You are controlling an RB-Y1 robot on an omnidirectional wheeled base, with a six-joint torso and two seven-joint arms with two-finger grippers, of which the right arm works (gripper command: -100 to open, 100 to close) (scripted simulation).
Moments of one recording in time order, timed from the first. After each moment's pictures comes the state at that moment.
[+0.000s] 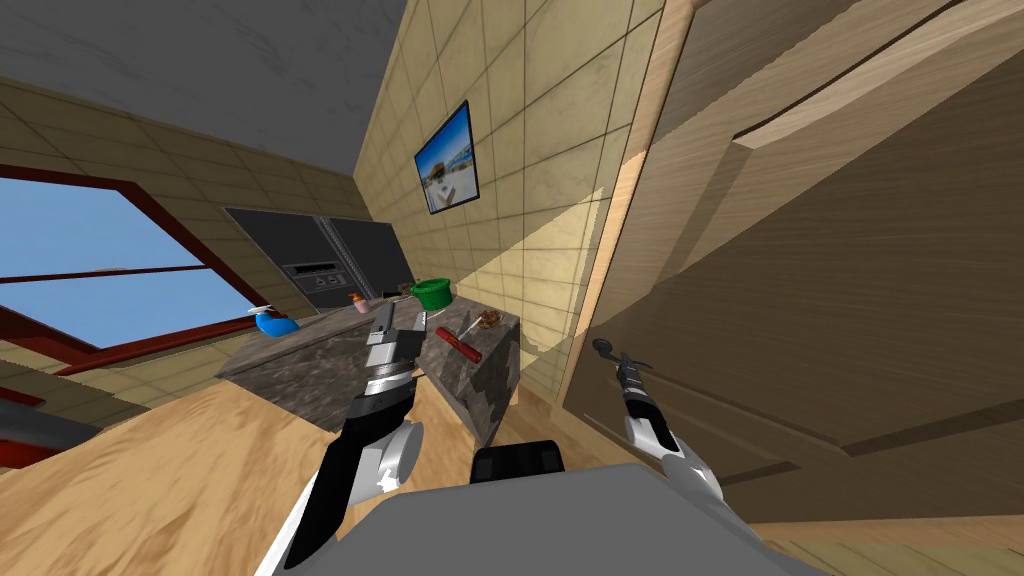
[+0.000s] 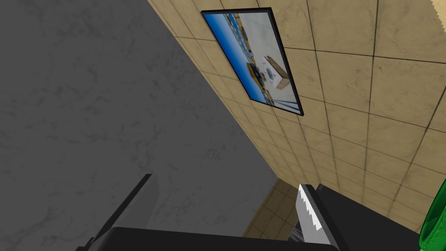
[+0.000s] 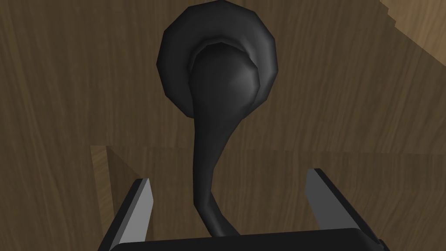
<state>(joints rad) -0.01 -0.33 -0.35 -0.75 -0.22 -0.68 -0.03</state>
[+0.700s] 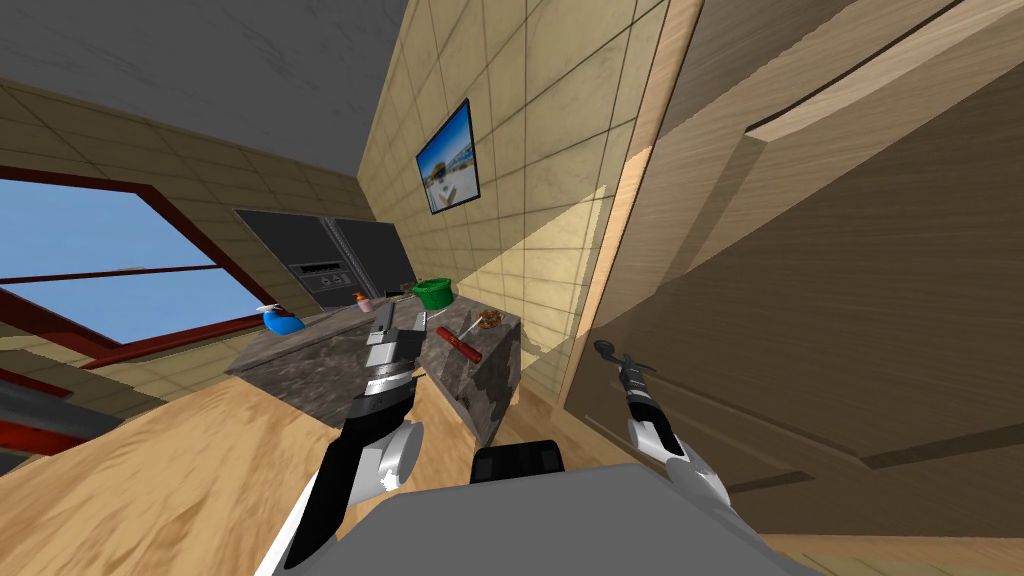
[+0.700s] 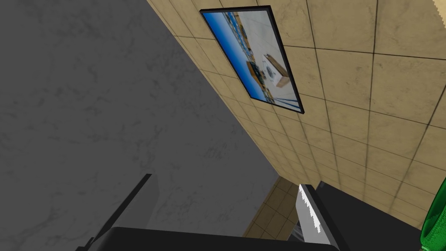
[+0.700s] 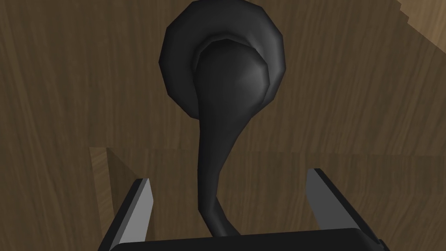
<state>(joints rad) 0.00 -0.33 -0.36 -0.74 -0.22 -0.69 -0.04</state>
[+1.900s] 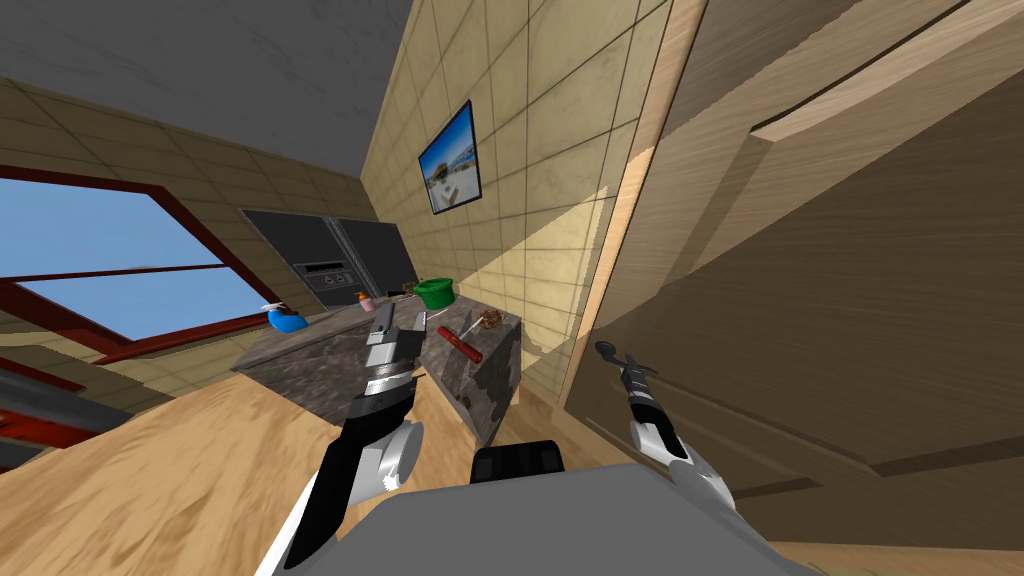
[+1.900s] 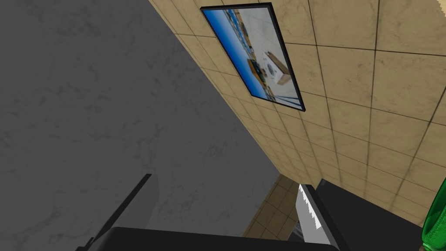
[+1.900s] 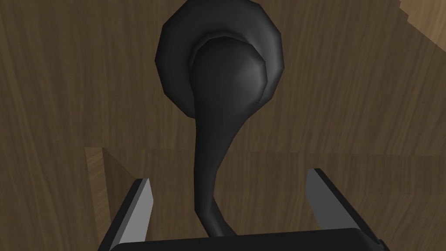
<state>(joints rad) 0.01 -0.34 -0.36 -0.74 -0.22 -0.70 -0.05</state>
